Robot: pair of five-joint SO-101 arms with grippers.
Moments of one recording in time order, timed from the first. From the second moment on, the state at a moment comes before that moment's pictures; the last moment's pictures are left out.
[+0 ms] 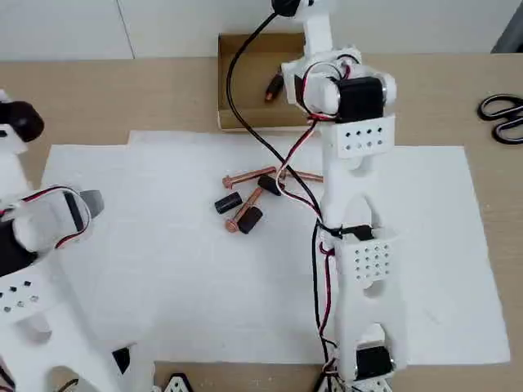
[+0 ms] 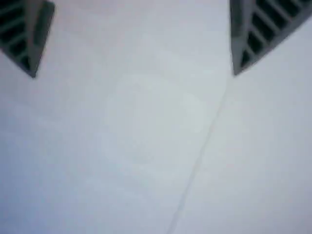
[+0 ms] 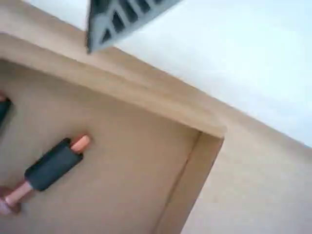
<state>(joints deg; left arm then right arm) -25.8 -35.5 7.6 99.4 3.6 -14.2 45.7 -93.5 95.4 4.3</state>
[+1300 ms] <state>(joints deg) -21.7 -35.5 11.0 99.4 3.6 -16.3 20.0 -21.7 86.0 8.7</state>
